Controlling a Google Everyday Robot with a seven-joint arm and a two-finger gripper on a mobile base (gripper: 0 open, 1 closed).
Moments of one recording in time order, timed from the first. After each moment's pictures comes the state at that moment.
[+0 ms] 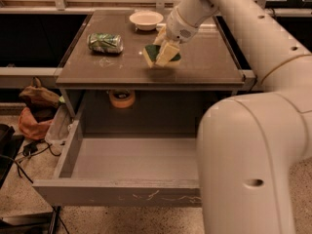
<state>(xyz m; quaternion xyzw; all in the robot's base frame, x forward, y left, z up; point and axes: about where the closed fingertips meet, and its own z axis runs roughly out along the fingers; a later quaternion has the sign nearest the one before) 0.741 -0.029 0.875 -0.72 0.63 0.11 0.27</state>
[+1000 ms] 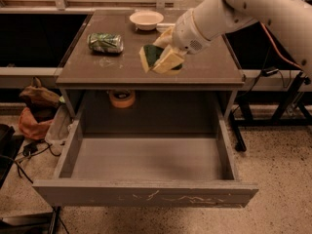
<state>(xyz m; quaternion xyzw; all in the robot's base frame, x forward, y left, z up) 0.643 -0.020 0.921 -0.68 0.62 0.13 0.37</state>
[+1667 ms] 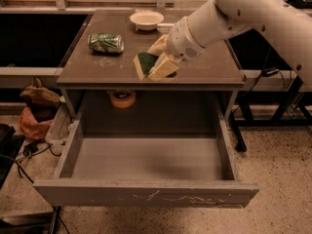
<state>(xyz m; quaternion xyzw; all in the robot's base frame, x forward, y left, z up) 0.629 -0.009 0.907 -0.68 0.61 0.15 0.37</state>
